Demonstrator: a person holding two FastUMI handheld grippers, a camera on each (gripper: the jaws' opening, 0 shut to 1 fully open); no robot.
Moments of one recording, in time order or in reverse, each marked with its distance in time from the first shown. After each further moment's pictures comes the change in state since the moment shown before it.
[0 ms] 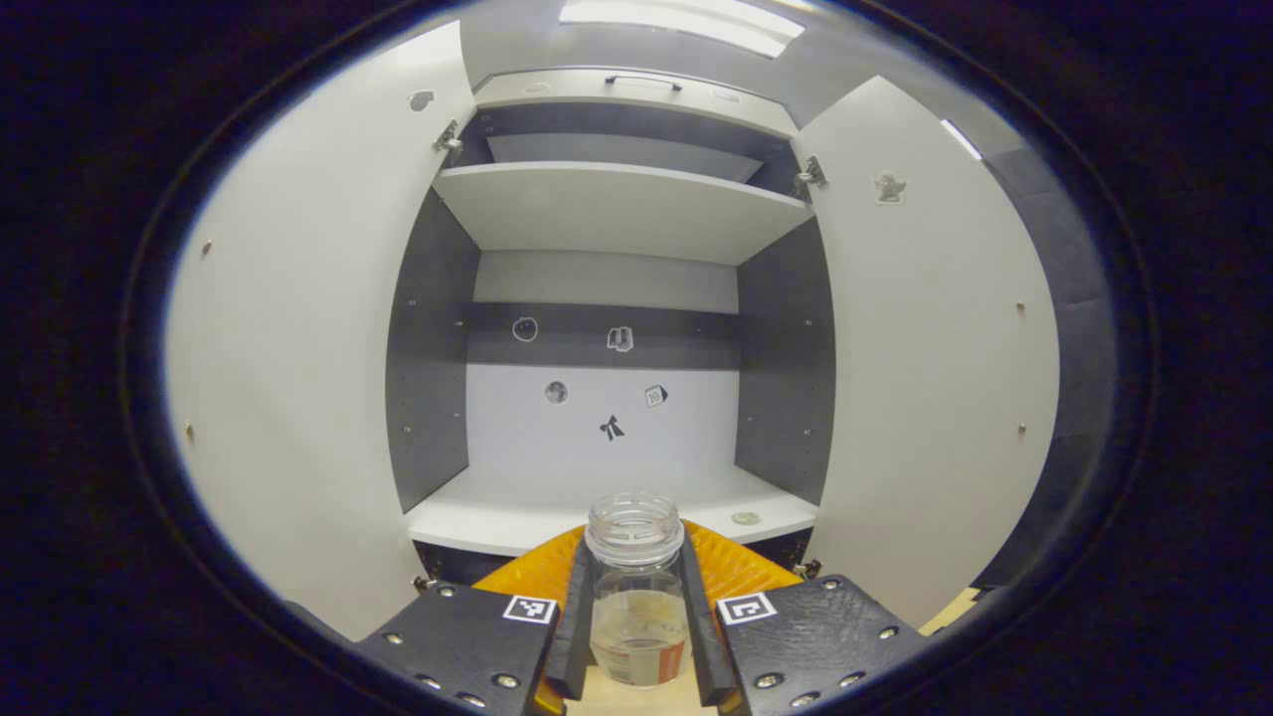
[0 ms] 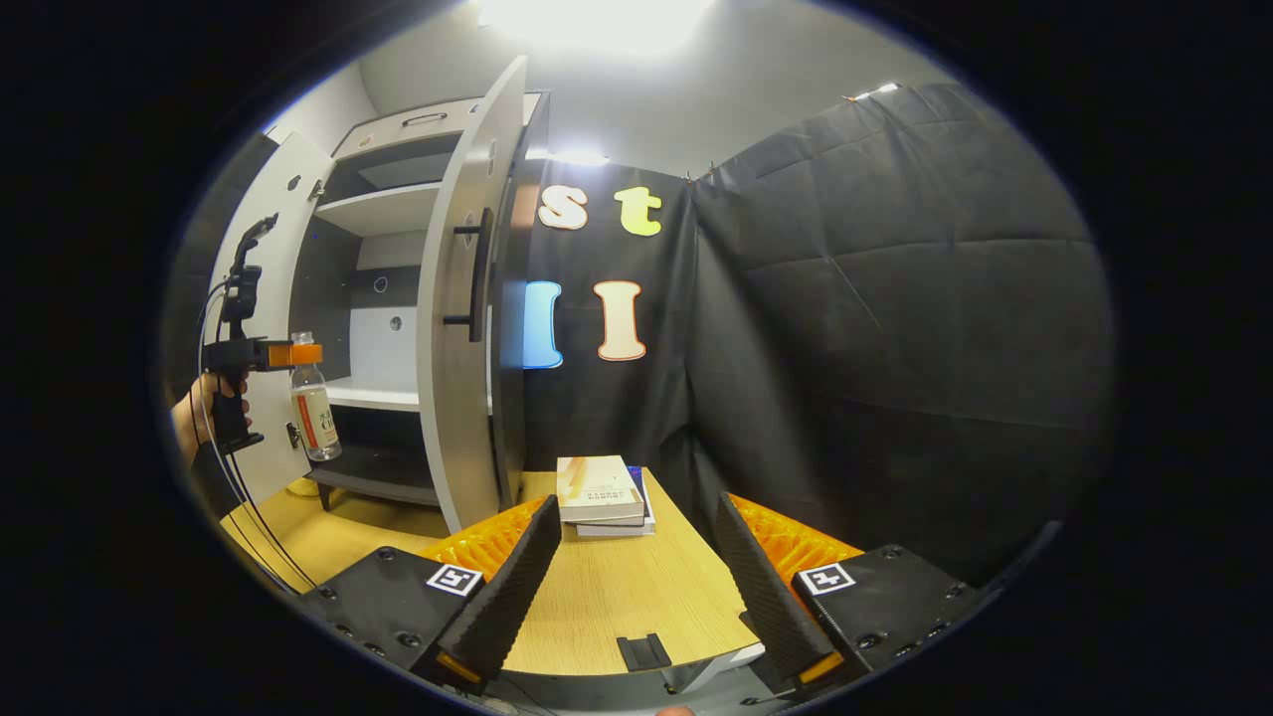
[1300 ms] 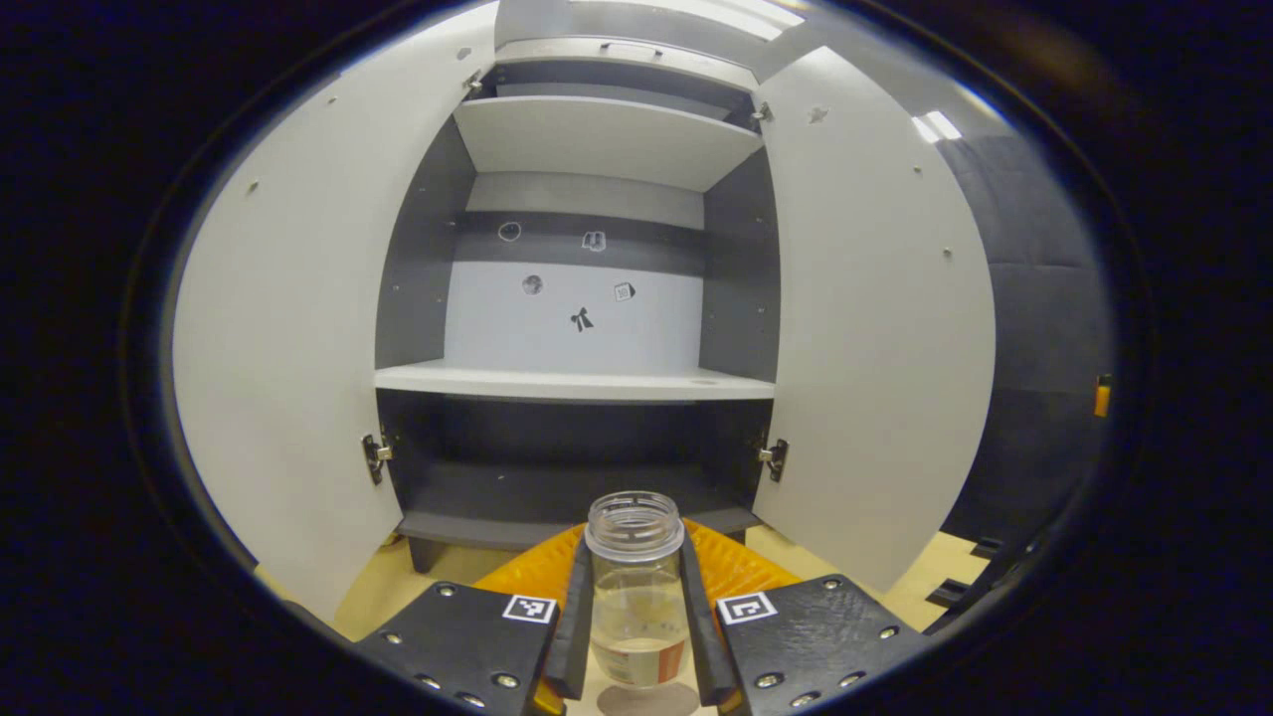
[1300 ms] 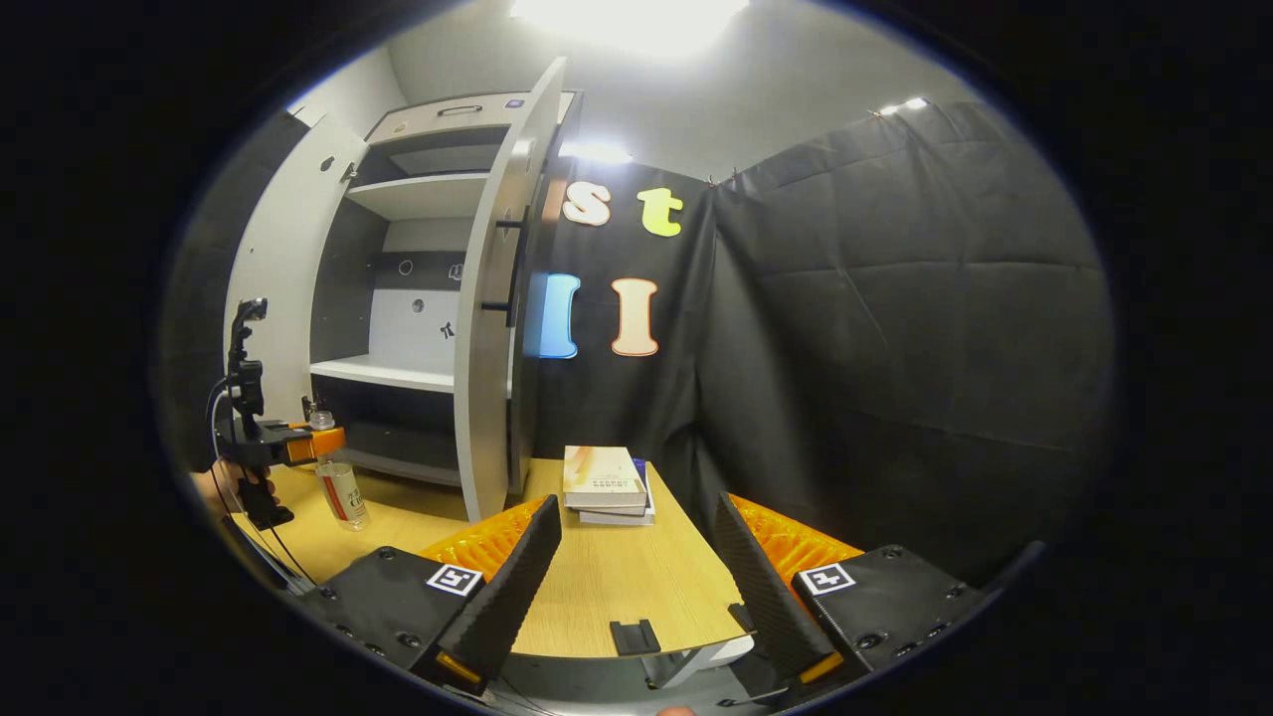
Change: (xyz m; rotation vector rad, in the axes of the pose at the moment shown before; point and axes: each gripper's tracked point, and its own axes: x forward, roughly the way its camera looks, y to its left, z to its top) left arm -0.058 -0.036 -0.153 -0.036 0.123 -0.082; right arm -0.028 0.006 -0.007 -0.078 0.015 0.013
